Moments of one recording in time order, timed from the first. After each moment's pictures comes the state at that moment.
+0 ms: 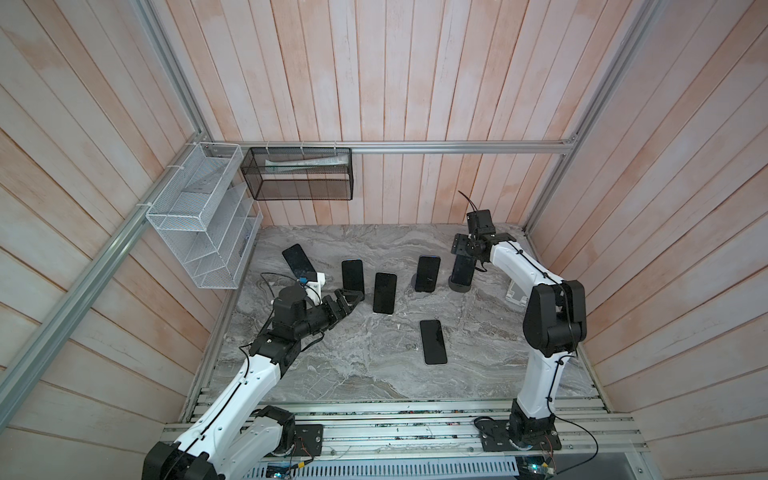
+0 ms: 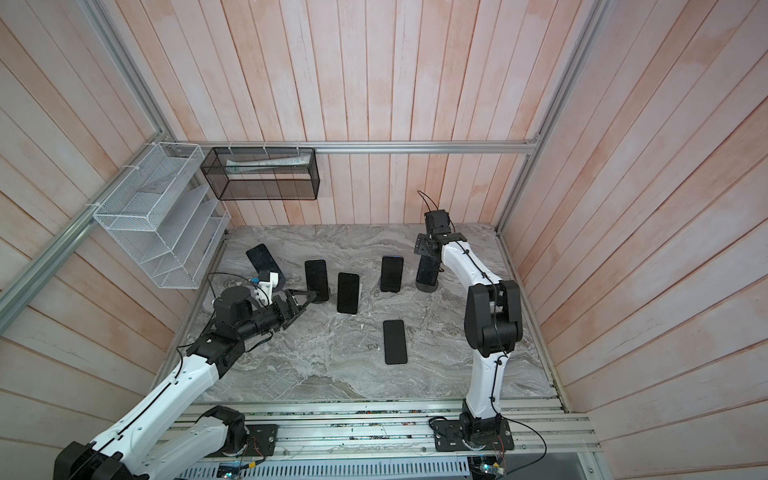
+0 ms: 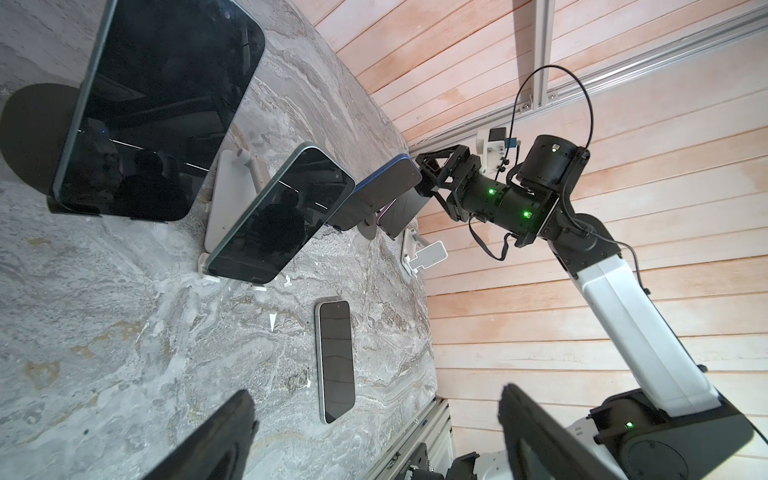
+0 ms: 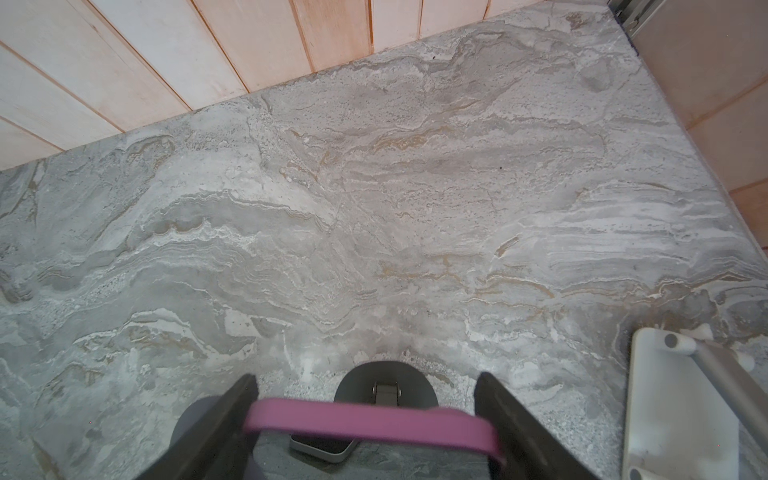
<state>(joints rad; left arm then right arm) -0.30 0.96 0.62 -0.04 0.54 -0.93 0.22 1.98 1.66 -0.54 0.20 0.39</state>
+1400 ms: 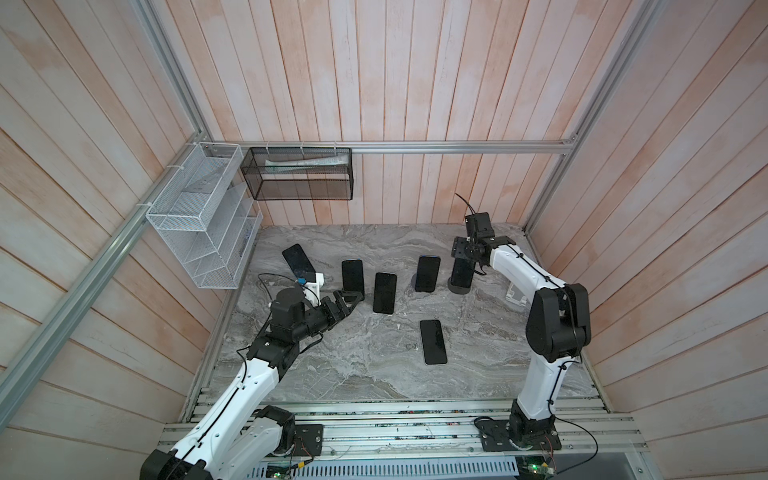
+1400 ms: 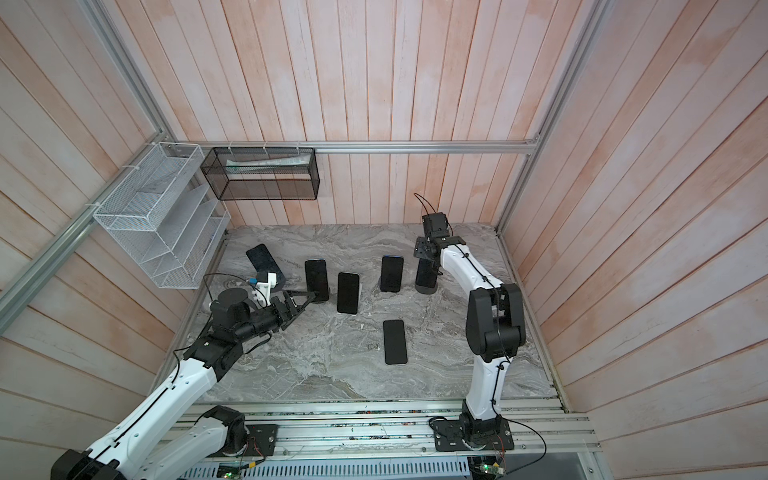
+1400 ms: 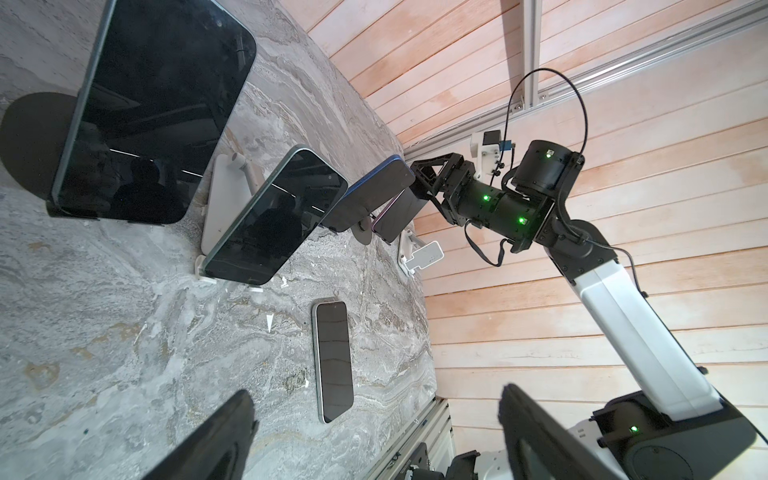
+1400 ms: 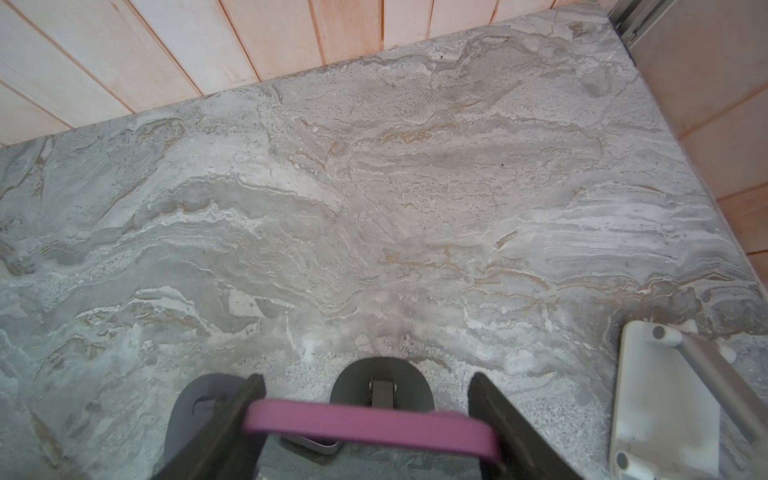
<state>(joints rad) -0.30 0.93 0.61 -0.04 0.54 -0.93 0.24 1.92 1.59 -0.52 0.22 0.36</state>
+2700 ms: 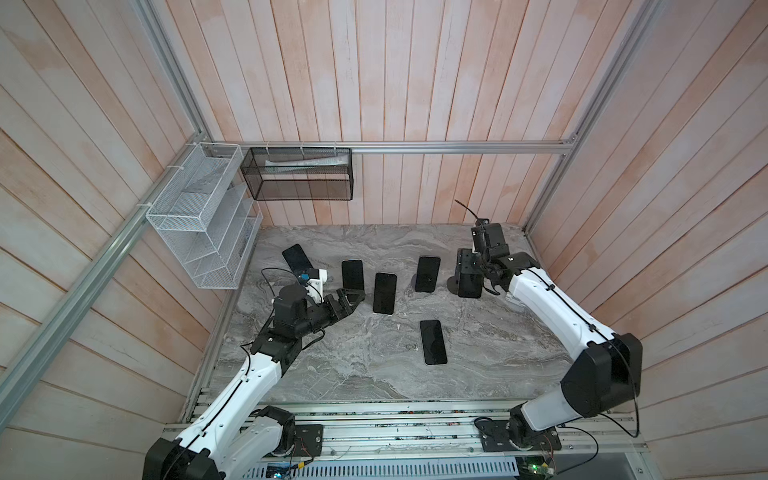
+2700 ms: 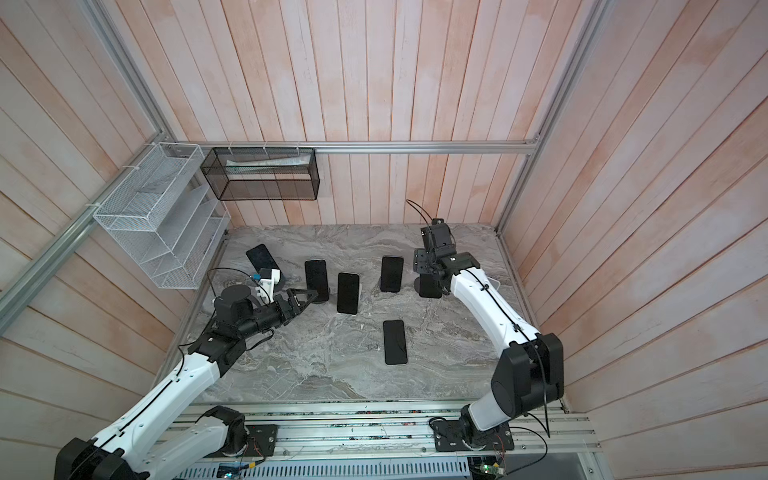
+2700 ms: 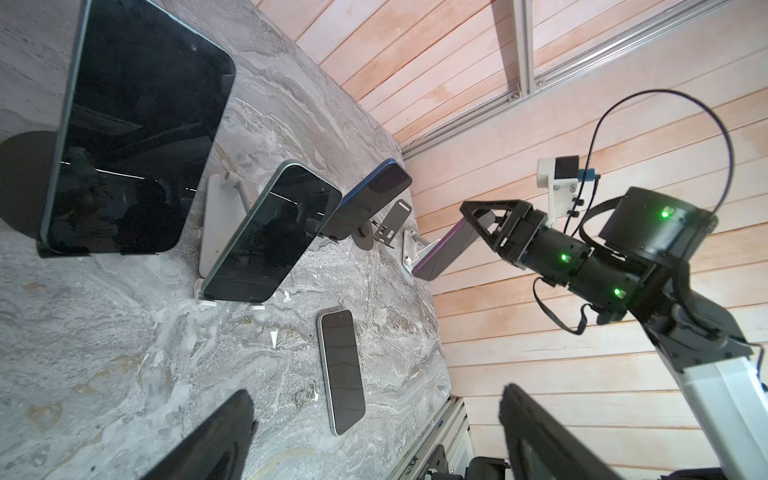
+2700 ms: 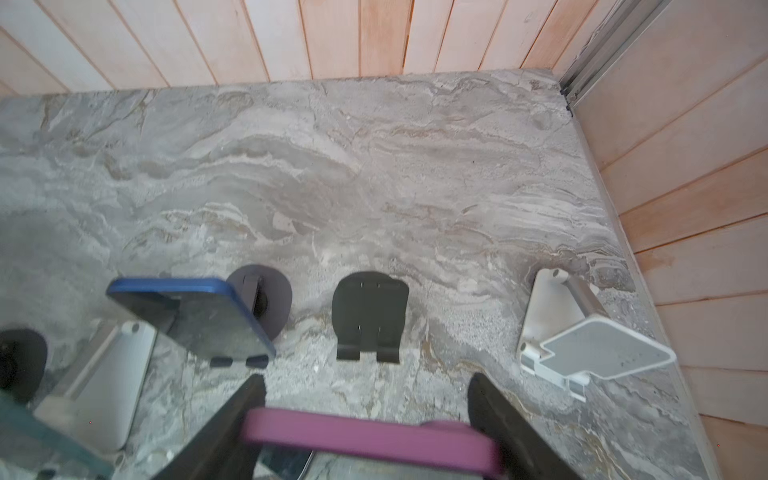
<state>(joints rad) -0.32 0.98 0.61 0.02 0.55 -0.86 0.37 1.49 1.32 -0.64 0.29 0.27</state>
